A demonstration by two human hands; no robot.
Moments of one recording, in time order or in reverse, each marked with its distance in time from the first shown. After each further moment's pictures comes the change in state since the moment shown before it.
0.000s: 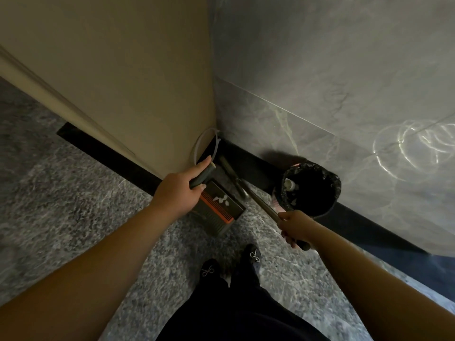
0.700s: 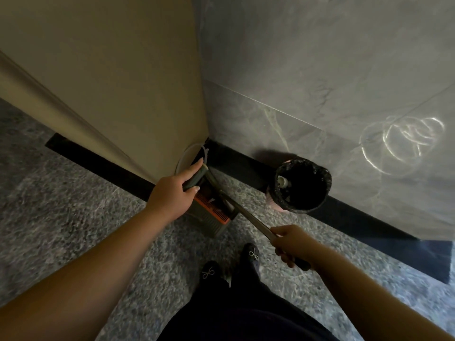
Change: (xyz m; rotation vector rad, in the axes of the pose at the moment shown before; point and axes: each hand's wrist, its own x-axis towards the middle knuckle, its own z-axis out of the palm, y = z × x) left_hand -0.021 0.007 -0.008 0.036 -0.014 -0.018; right_hand -0.040 0.037 0.043 0.178 -0.025 0.004
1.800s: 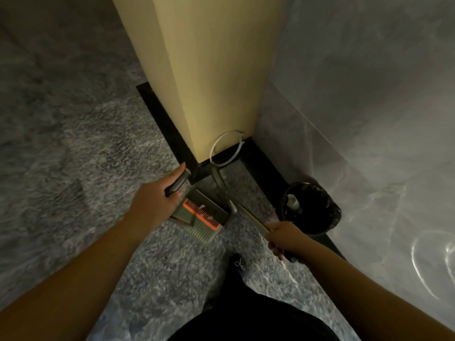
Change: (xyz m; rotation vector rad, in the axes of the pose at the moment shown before) left_hand -0.220 0.053 0.111 -0.117 0.504 -0.291; right_hand -0.044 0.061 -0.071 -0.485 -0.176 -0.167
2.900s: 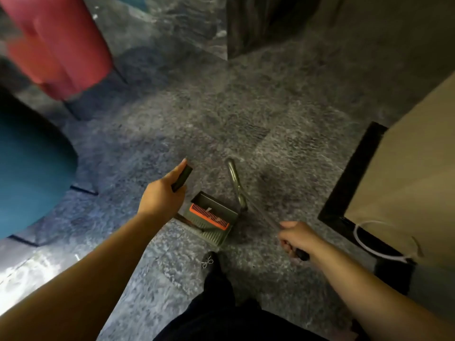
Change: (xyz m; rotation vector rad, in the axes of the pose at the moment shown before) left_hand -0.393 -0.082 -0.056 -0.067 0.865 -1.102; right_hand -0.028 -0.114 0.261 -0.809 -0.462 -0.300
